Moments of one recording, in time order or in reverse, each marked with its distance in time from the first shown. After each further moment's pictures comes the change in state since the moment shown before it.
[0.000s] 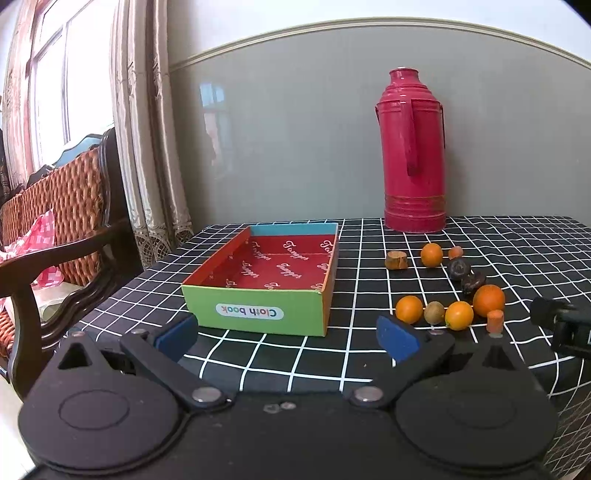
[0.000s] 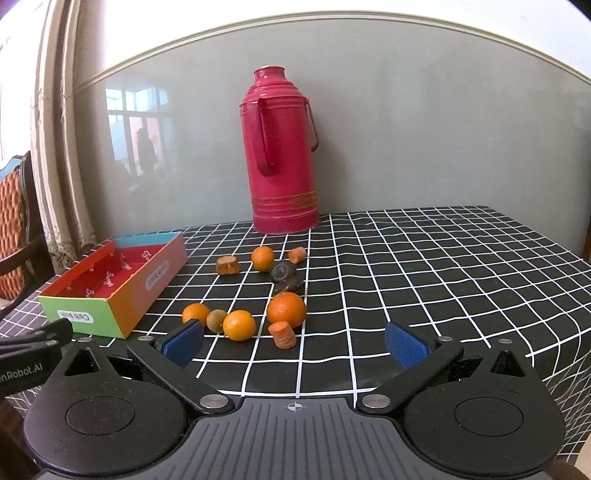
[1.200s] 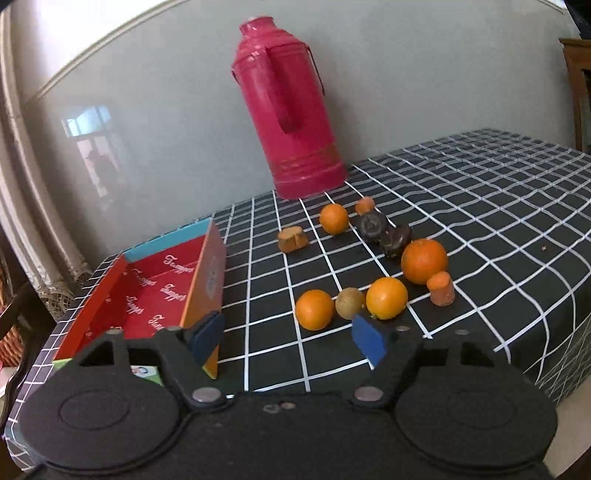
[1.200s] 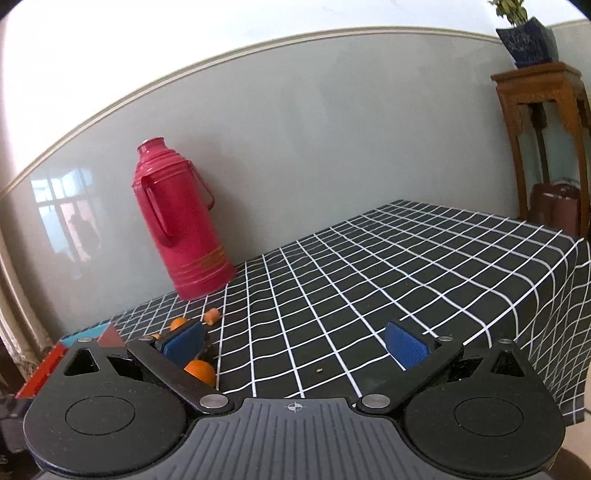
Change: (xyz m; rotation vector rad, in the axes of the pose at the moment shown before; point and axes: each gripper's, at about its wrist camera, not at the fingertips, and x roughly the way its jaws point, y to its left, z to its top) left arm 0.073 -0.079 0.007 0.344 0.072 -0.250; right arm -0.029 -0.093 0.014 0.317 -0.132 -0.143
